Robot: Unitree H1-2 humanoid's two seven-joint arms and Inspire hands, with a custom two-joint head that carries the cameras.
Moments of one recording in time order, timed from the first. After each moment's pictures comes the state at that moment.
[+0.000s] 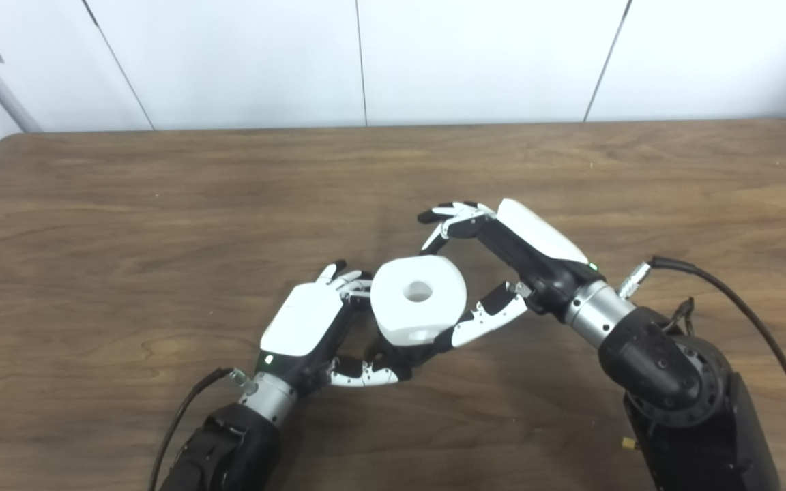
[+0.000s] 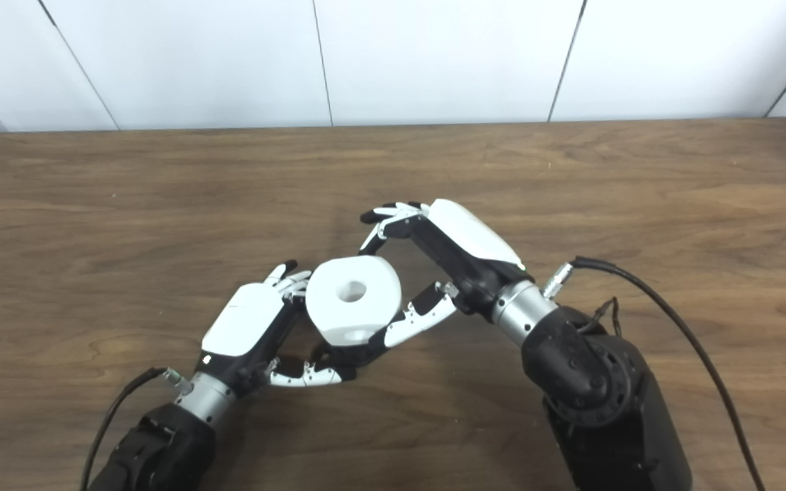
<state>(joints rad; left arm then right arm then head) 0.04 0.25 -0.37 -0.26 0.85 0.00 -0.13 -0.19 -0.20 0.30 -0.62 -0.67 0.47 0.63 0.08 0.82</state>
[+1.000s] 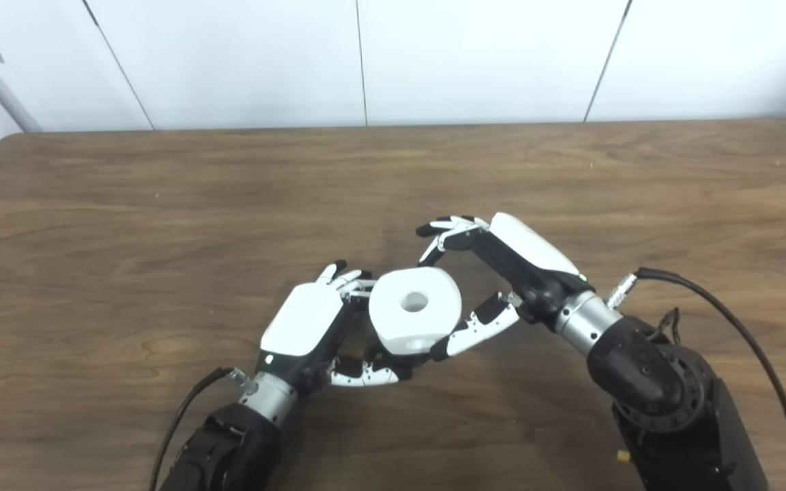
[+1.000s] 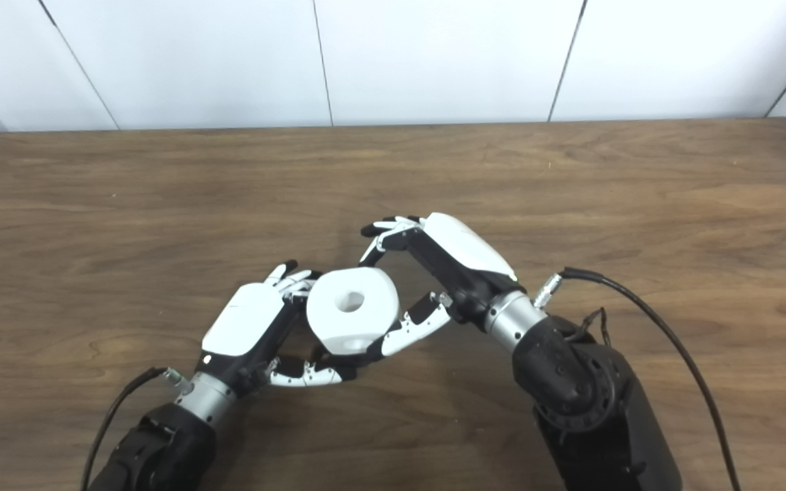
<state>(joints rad) 0.04 0.25 -0.37 -0.26 0.85 0.00 -0.14 -0.17 -0.20 0.33 -0.58 -0.68 0.47 0.59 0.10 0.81</state>
